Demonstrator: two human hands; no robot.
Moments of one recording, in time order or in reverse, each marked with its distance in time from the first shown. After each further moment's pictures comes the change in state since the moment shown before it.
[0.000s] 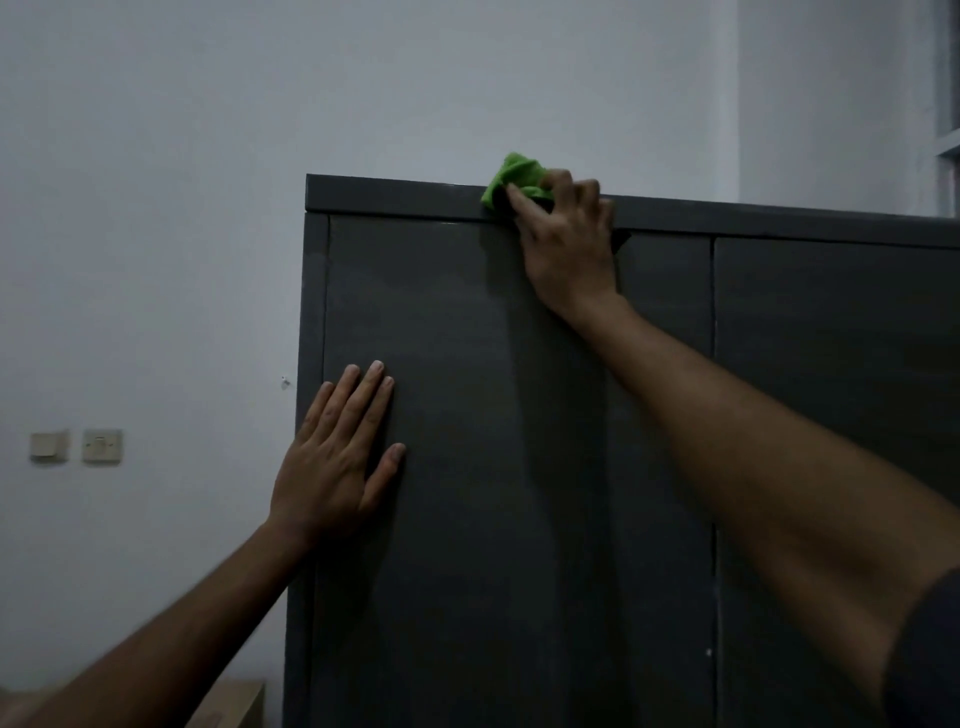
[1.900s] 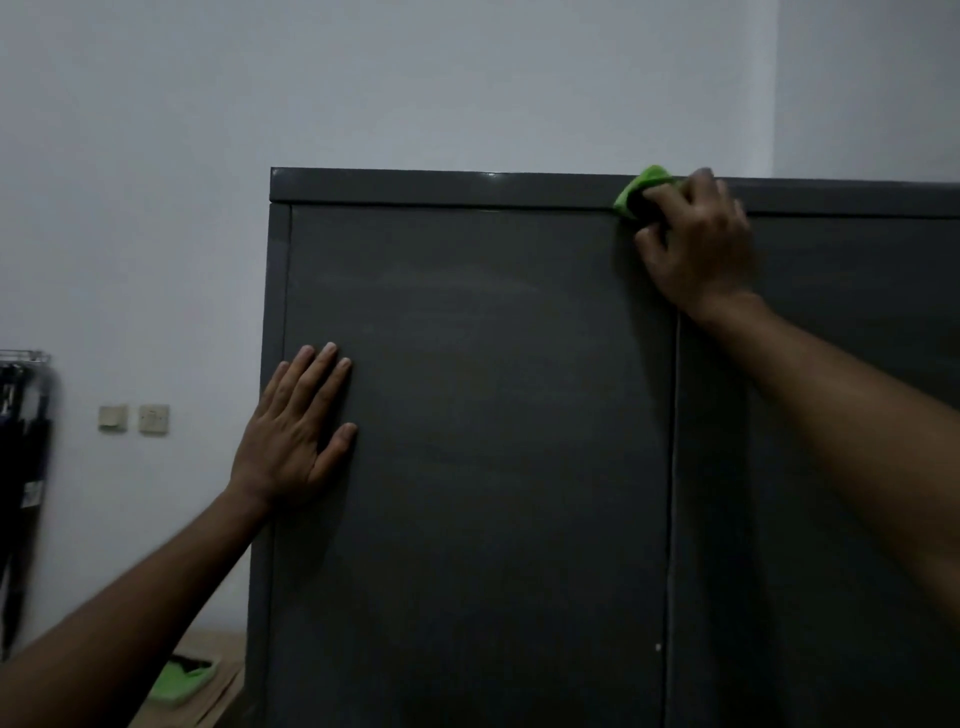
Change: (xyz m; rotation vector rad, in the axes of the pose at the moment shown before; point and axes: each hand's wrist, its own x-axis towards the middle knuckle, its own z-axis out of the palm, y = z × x) left_hand 0.001 0.012 -0.007 0.055 -0.049 -0.065; right_hand -0.048 0.177 -0.011 0.109 0.048 0.081
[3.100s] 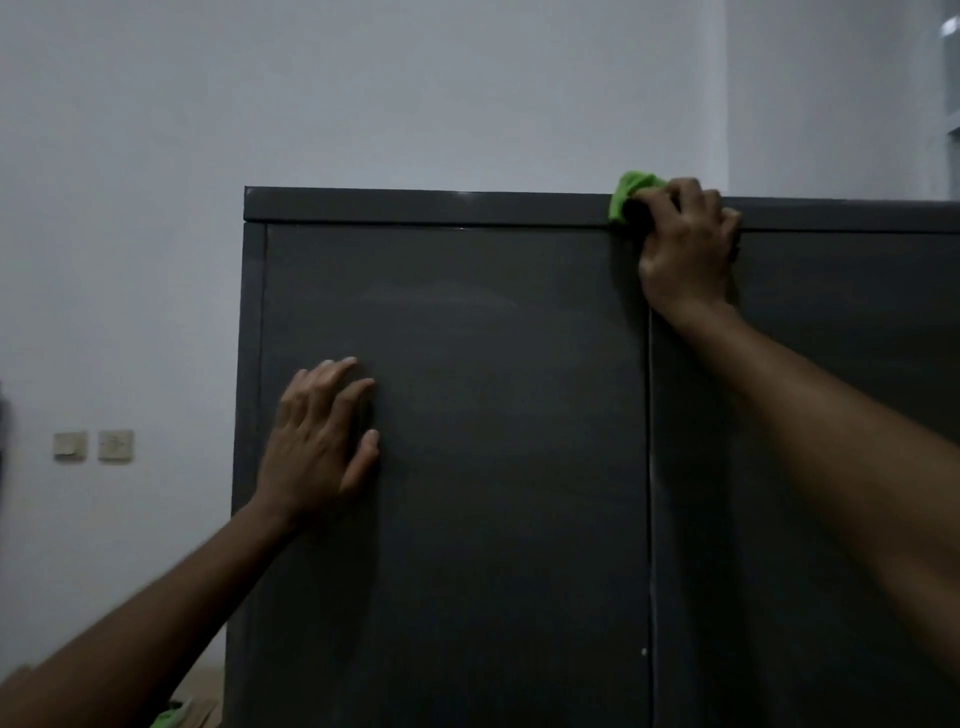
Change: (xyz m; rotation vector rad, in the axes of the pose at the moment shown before) left_hand 0.024 0.051 -0.016 -0.113 0.070 0.015; right_hand 0.003 0.005 -0.011 -0.025 0.040 0.139
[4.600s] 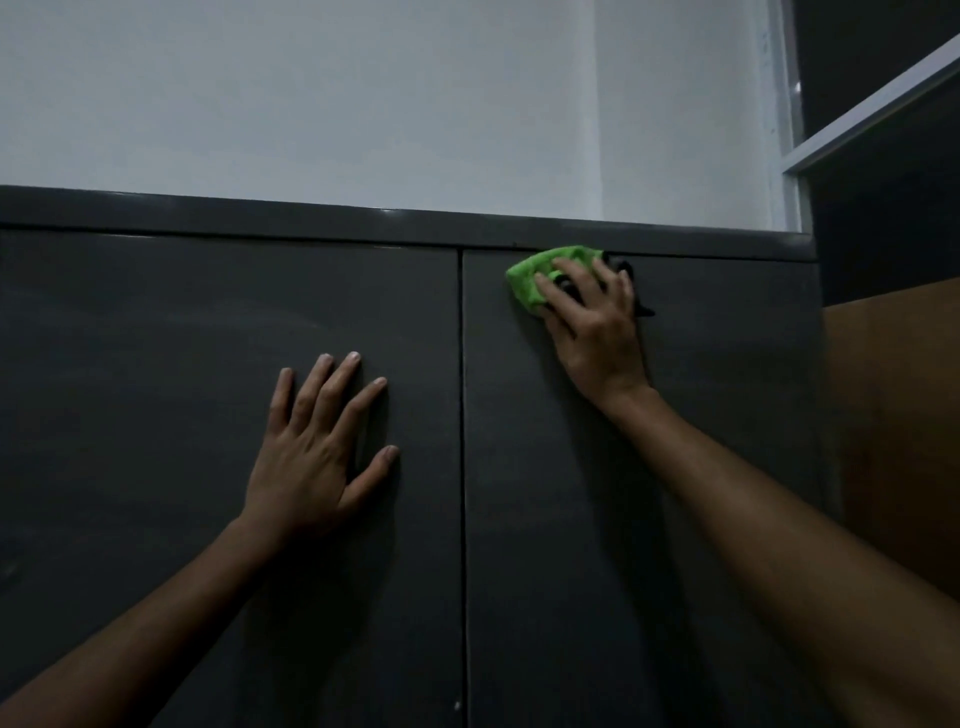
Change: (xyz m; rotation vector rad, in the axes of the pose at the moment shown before) left_hand 0.082 0.173 0.077 0.101 0.046 0.112; right_hand -0.056 0.133 -0.015 0.076 -0.025 -0.189
